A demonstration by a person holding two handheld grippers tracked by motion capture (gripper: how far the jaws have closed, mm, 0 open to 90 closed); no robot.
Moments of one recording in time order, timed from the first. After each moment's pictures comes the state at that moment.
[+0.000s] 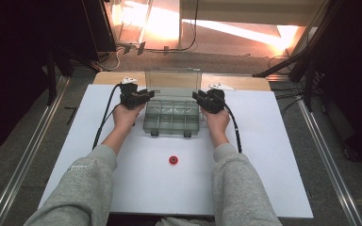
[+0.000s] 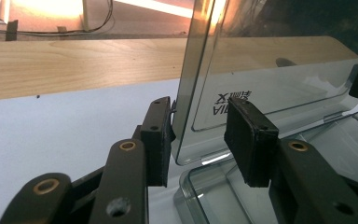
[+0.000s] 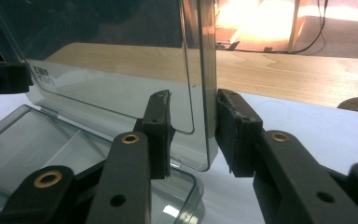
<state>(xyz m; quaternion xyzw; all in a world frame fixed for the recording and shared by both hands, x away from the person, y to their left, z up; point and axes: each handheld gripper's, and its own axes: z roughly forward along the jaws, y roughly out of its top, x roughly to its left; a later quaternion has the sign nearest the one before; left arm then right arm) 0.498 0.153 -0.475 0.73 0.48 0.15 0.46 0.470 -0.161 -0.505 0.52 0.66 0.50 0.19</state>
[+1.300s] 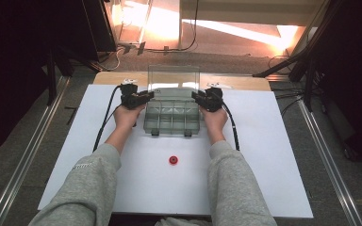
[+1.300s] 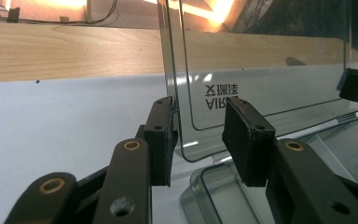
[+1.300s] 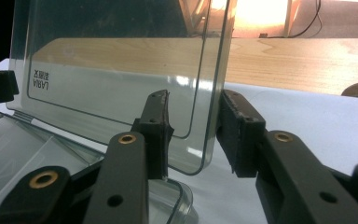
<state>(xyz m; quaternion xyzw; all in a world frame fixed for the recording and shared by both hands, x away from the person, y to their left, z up) 0.503 0.153 -0.486 0.72 0.50 0.15 0.46 0.484 -0.158 -0.515 0.55 0.66 0.49 0.17</state>
